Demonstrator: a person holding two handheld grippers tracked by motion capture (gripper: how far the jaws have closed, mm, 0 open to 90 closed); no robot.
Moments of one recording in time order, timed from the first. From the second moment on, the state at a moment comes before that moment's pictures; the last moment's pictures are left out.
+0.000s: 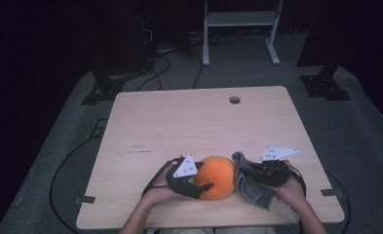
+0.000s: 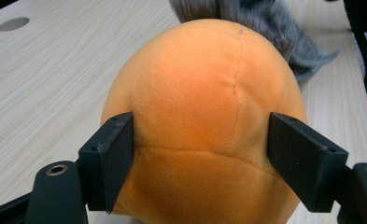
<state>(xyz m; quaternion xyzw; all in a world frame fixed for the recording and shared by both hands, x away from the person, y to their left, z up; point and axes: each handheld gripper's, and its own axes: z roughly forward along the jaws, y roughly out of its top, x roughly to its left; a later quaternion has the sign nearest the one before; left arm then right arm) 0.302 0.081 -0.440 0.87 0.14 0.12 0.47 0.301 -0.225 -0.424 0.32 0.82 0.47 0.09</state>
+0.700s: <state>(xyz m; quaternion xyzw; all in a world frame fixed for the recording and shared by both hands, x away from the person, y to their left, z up) 0.293 0.067 -0.434 0.87 0.10 0.13 0.47 0.300 -0.203 -0.419 0.29 0.83 0.46 0.10</state>
